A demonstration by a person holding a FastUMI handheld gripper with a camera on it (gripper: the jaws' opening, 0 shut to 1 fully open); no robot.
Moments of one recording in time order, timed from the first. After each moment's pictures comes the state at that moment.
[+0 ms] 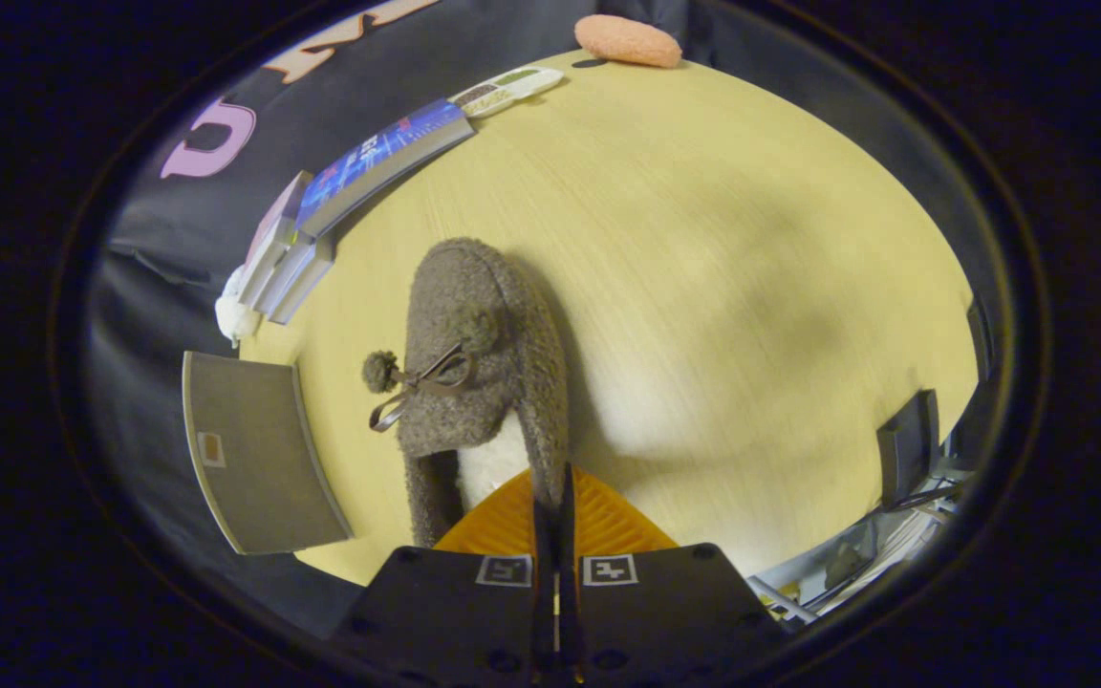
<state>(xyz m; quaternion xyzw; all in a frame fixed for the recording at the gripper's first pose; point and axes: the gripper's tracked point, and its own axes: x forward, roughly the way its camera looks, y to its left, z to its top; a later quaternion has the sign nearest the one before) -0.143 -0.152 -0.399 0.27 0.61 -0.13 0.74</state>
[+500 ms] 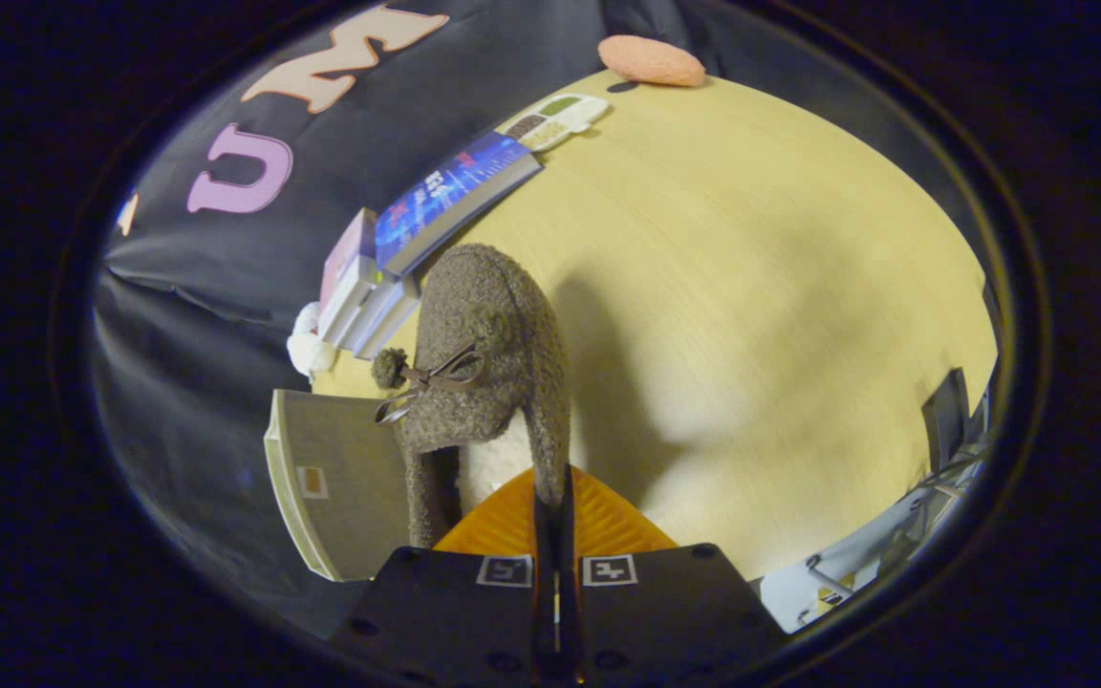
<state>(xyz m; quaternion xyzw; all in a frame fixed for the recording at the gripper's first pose) -0.093 -0.092 -0.333 0.34 0.55 -0.08 0.76</state>
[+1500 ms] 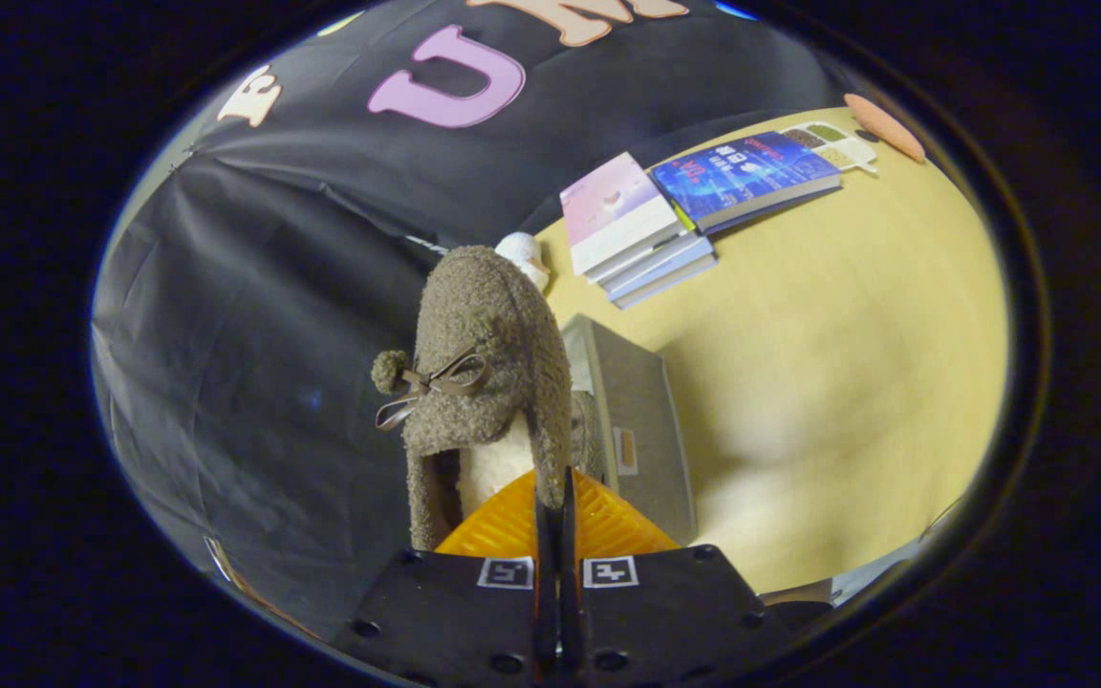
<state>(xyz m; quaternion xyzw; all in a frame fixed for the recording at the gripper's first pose) -0.034 0.168 -0.228 0.31 0.54 0.10 0.77</state>
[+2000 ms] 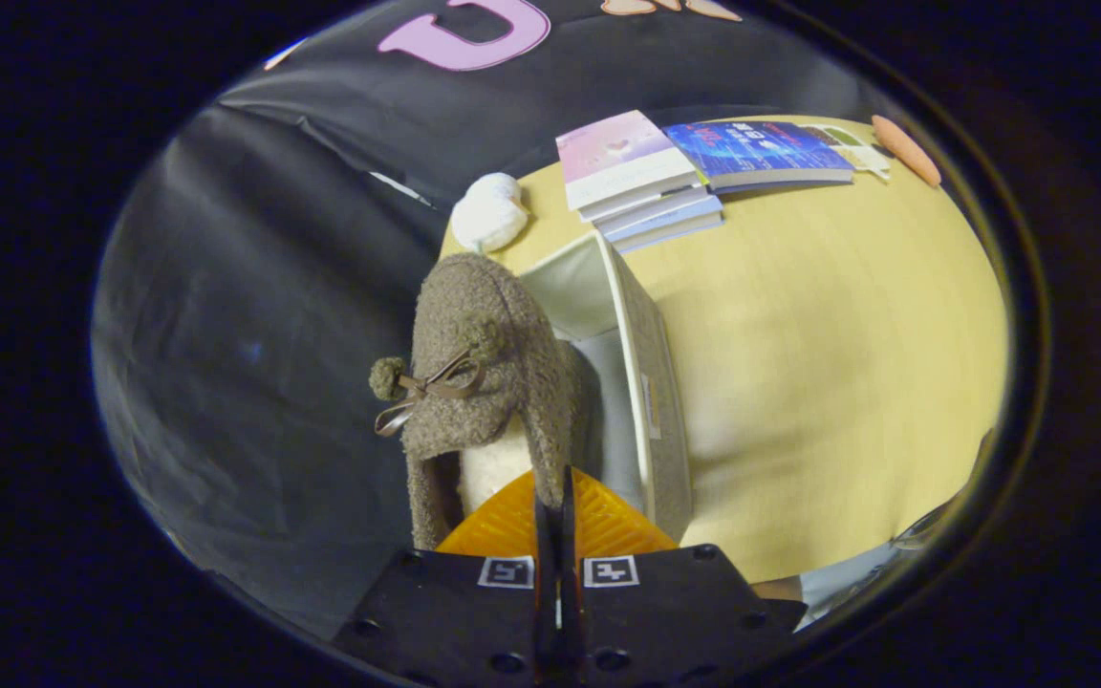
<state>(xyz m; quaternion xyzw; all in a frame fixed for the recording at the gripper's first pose) -0.054 0.201 -0.278 0.21 0.59 0.06 0.78</state>
